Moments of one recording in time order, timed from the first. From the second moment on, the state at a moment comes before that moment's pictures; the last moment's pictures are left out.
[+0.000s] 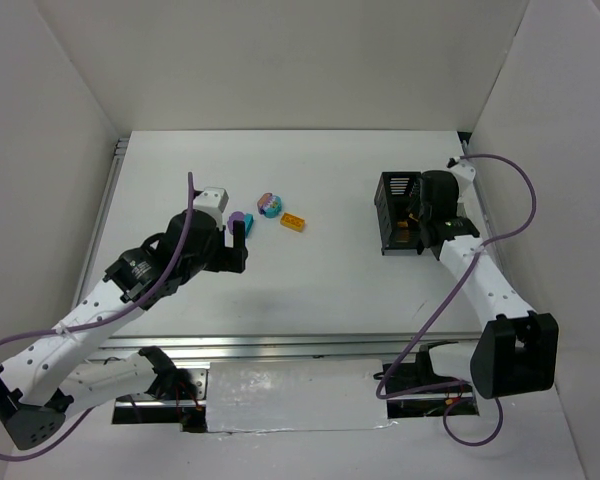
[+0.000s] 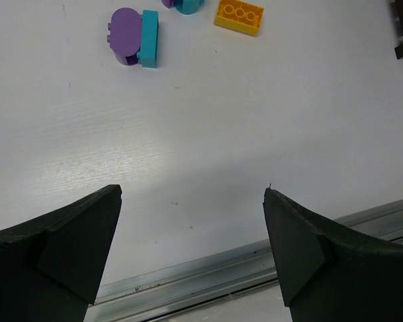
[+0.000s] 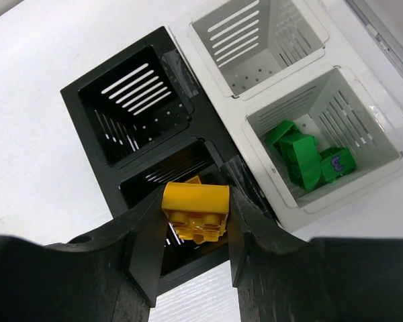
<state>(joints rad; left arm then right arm) -0.70 0.97 1.06 -0.76 -0.31 -0.42 0.10 1.23 0.92 -0.24 0.43 0.48</state>
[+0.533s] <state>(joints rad) -0.70 0.97 1.04 -0.75 -0.29 -0.40 0.10 1.25 0.92 -0.22 0.37 0.48</state>
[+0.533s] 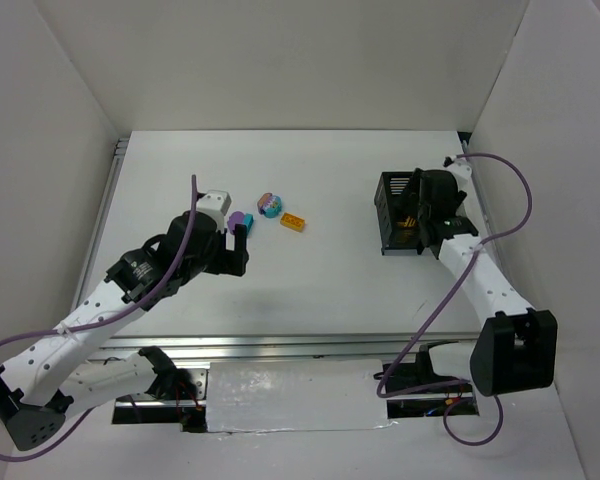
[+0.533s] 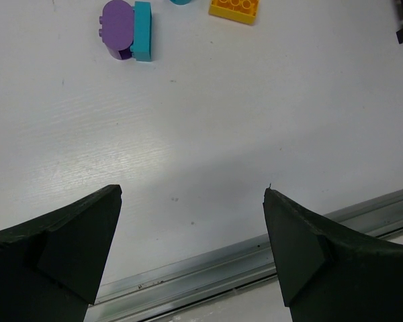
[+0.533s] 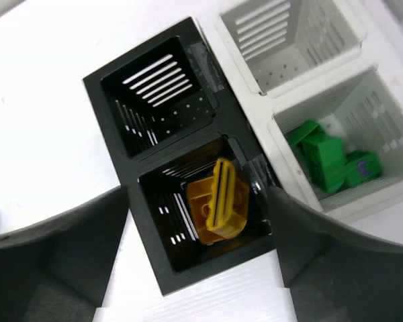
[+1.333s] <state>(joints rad) -0.58 0.96 1.04 -0.77 -0.42 -0.48 0.54 1.99 1.61 -0.48 -0.17 0.00</state>
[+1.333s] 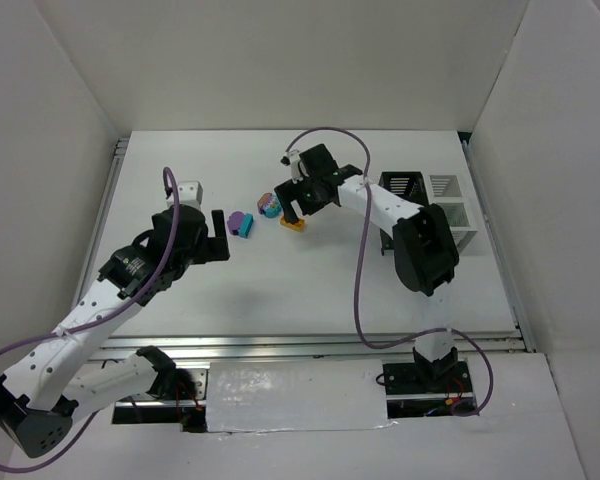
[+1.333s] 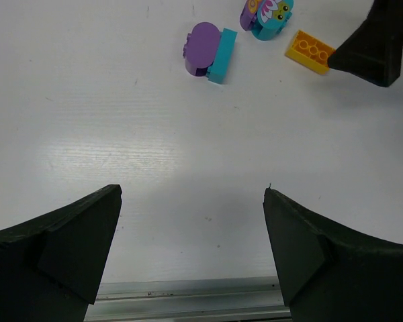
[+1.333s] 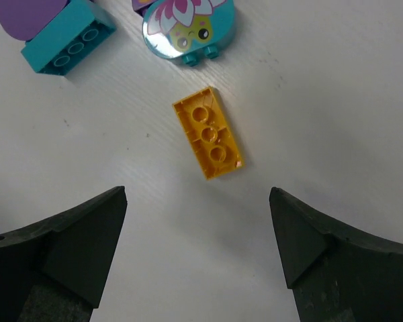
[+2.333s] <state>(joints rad) -0.57 0.96 1.03 -0.75 -0.33 -0.42 0.63 2.07 1.54 -0.49 0.00 0.00</state>
